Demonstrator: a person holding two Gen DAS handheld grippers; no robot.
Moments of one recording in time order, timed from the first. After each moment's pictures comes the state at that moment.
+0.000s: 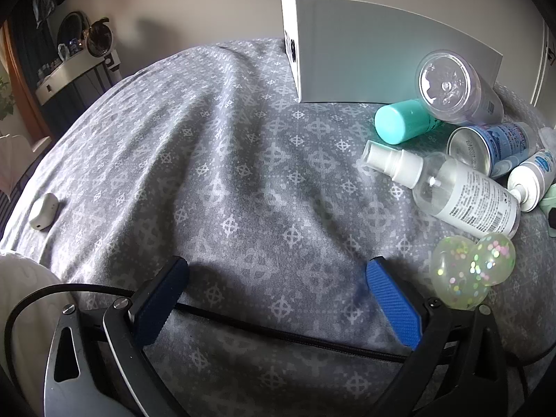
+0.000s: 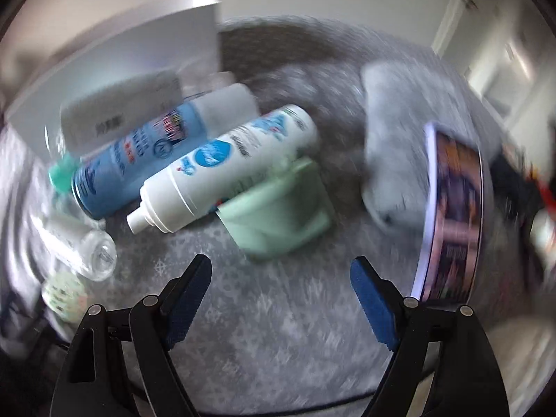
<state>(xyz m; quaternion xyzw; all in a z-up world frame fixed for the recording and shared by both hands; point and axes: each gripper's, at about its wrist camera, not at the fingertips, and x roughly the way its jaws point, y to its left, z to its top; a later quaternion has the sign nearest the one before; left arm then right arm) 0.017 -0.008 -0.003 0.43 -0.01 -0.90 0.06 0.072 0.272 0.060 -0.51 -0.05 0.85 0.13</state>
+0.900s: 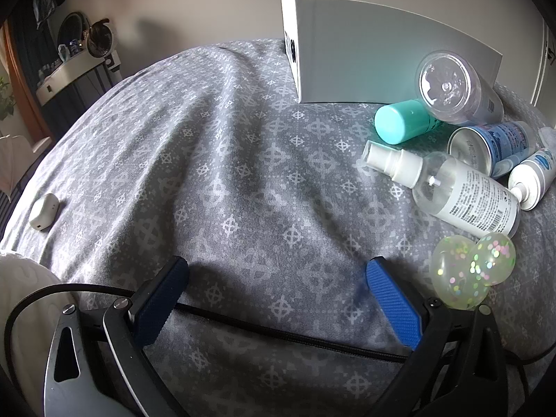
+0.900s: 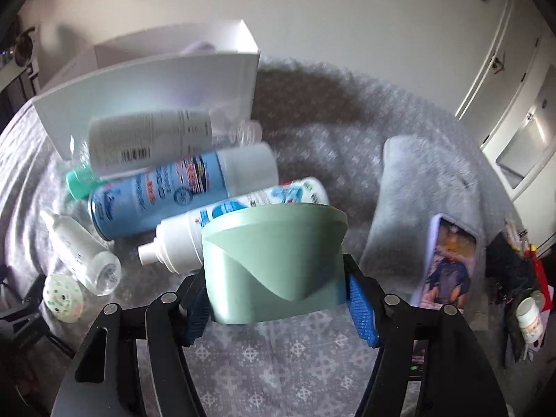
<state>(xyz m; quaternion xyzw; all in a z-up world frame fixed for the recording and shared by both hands) 0.017 -0.009 -0.005 0.43 -0.01 -0.90 0.06 0.078 0.272 0.096 -0.43 -0.07 0.89 0.09</state>
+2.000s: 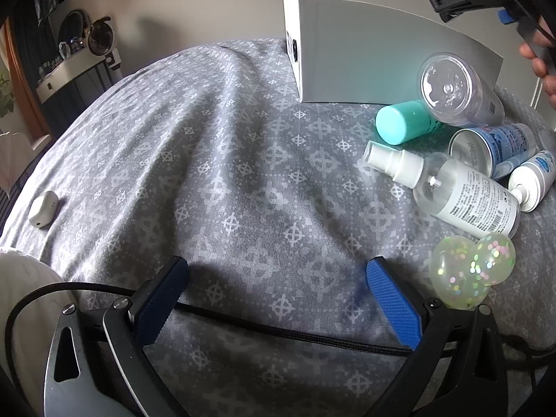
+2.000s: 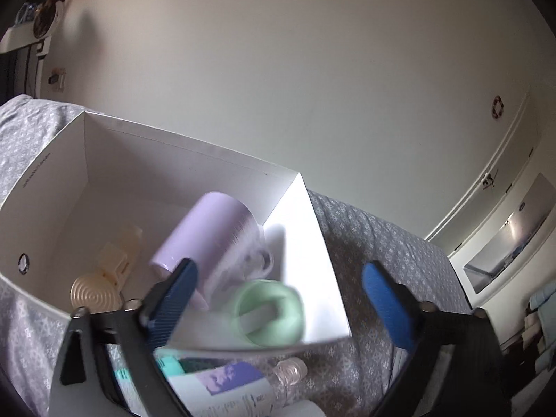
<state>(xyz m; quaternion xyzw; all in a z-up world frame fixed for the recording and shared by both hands) 0.021 -0.005 -0.001 0.43 -0.01 -0.90 0.06 -0.118 0.161 0.133 -0.32 -0.20 0.92 0.10</state>
